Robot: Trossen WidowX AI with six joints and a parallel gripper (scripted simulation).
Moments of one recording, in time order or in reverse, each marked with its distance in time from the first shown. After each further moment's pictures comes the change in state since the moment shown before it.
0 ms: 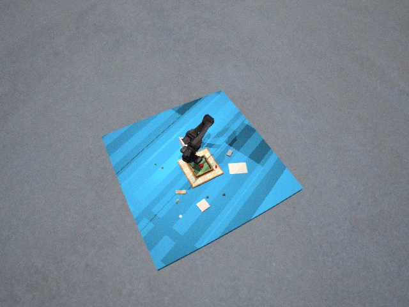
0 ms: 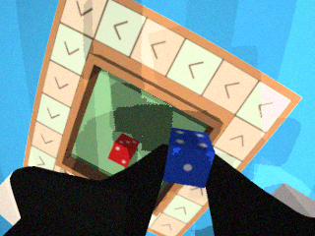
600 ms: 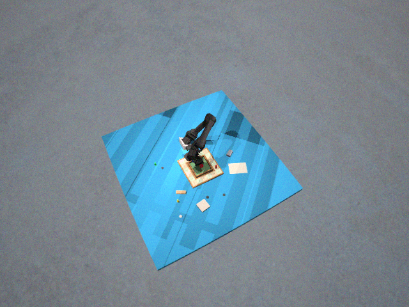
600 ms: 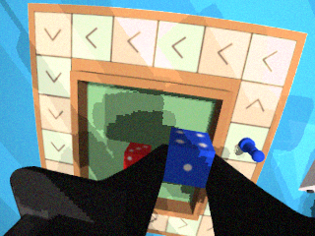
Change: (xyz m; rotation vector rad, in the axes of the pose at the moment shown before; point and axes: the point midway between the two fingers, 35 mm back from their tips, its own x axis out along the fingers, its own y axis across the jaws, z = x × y) arm 0.013 0.010 -0.023 0.350 -0.031 -0.026
